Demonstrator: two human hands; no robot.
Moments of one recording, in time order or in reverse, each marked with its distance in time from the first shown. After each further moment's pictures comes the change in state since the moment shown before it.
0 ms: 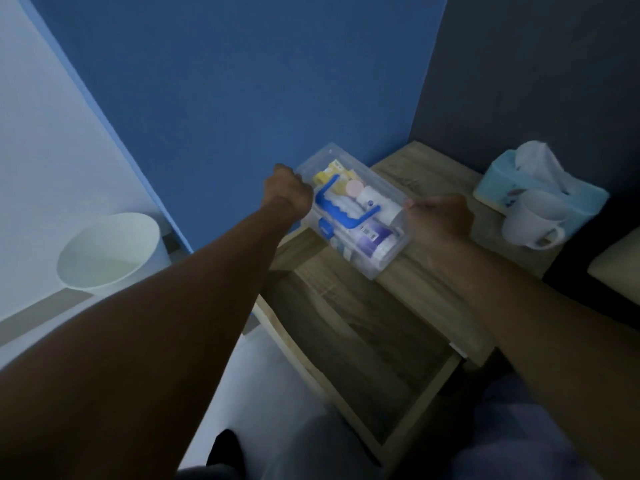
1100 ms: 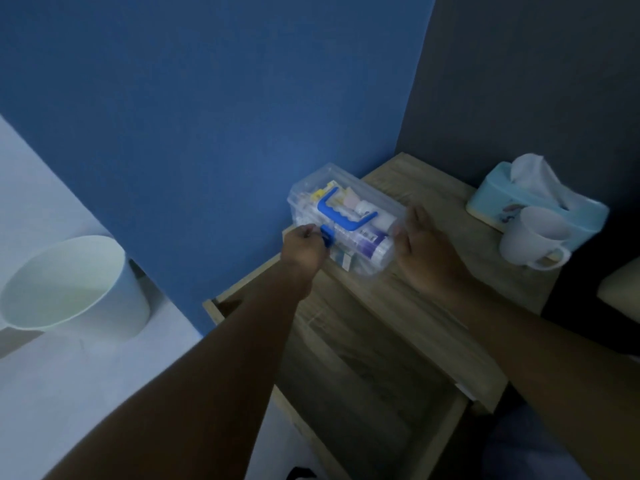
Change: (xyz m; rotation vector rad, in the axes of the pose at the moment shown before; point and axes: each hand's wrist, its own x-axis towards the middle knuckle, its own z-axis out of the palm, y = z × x) left_hand 0.011 -0.032 0.091 -0.670 -0.235 -0.270; right_hand 0.042 0.034 0.015 -0.593 -0.291 -0.475
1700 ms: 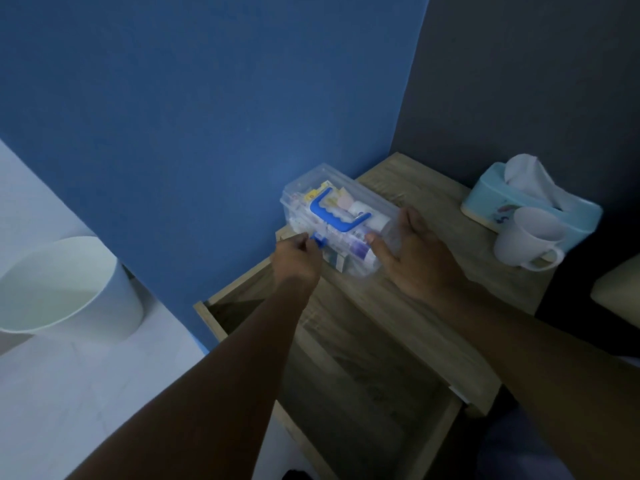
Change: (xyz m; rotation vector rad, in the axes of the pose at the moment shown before) left_hand -0.006 -0.017 0.003 0.263 0.175 0.152; right_hand 0.002 0.005 0.008 0.001 0.042 -0.002
